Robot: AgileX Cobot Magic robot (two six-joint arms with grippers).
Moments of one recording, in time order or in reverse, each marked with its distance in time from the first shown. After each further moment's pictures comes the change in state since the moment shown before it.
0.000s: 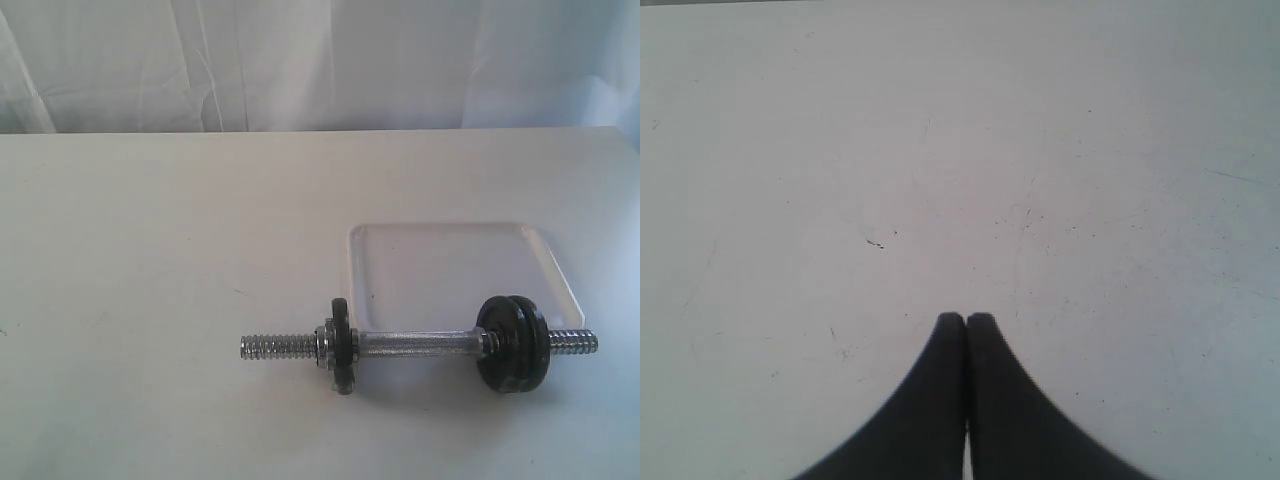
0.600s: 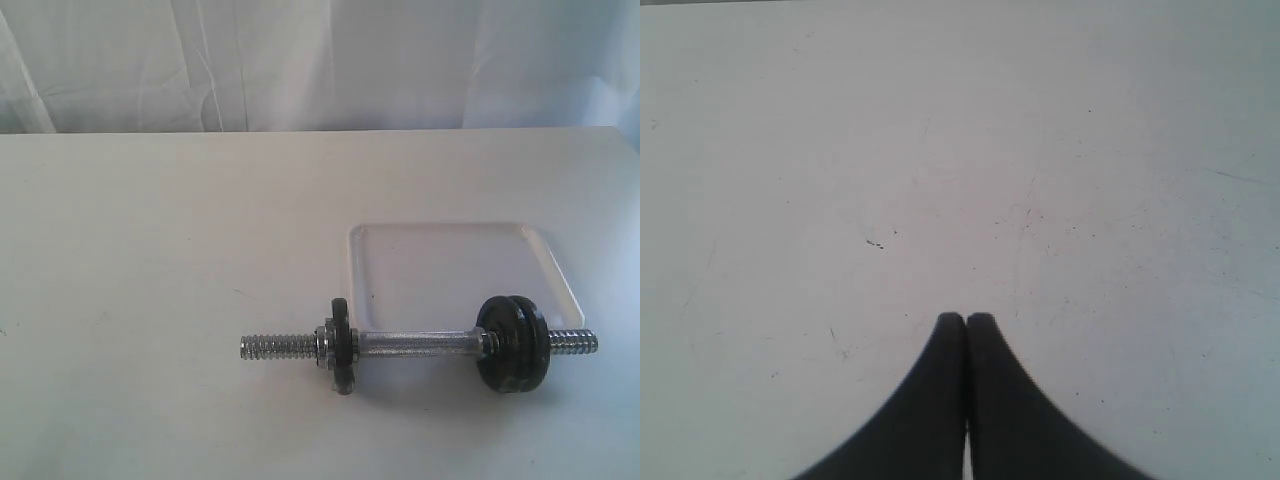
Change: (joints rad) left arm 0.000 0.000 0.000 0.000 0.000 0.000; right arm 0.075 0.000 0.000 -0.199 0.000 0.000
